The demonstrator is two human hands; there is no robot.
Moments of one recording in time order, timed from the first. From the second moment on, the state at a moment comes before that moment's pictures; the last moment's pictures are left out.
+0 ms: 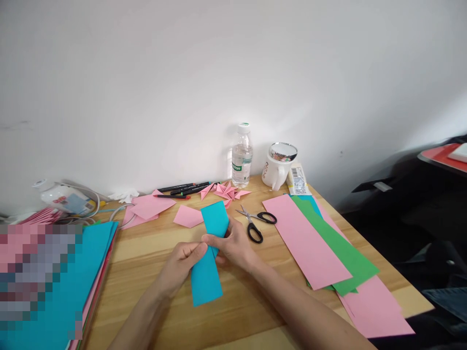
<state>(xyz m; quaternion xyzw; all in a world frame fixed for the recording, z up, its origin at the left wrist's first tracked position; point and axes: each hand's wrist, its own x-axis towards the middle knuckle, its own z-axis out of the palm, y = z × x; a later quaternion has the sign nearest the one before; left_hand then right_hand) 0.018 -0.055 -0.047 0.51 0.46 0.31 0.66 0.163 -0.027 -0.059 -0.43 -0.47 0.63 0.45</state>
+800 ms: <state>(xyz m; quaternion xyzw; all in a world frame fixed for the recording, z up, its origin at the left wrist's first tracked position) 0.023 -0.053 -0.058 0.45 0.44 0.37 0.69 0.170 -0.015 -0.051 -0.47 -0.46 0.54 0.52</state>
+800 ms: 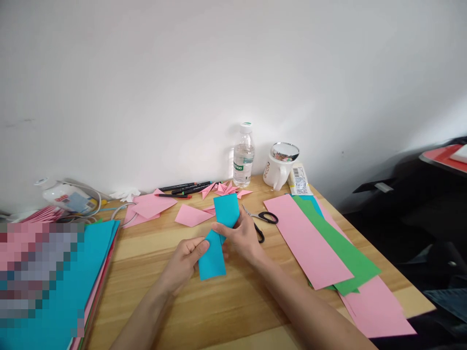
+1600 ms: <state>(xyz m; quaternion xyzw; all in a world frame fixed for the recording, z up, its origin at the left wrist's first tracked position) -0.009 -0.092 -0.056 0.61 0.65 0.35 0.30 0.132 -0.038 -0.082 -0.53 -0.56 0.48 0.42</state>
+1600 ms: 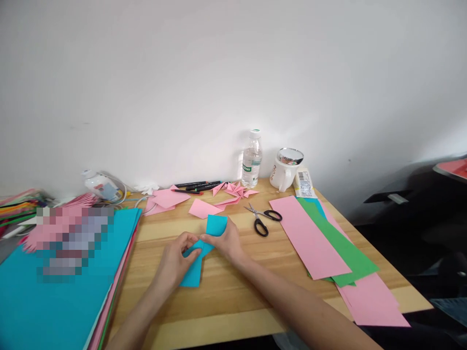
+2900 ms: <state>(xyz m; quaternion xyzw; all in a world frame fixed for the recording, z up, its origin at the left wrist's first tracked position) -0.016 -0.154 -0.115 0.79 0.58 0.14 -0.16 0.098 -0.056 -0.082 -0.52 -0.84 0.12 0.07</state>
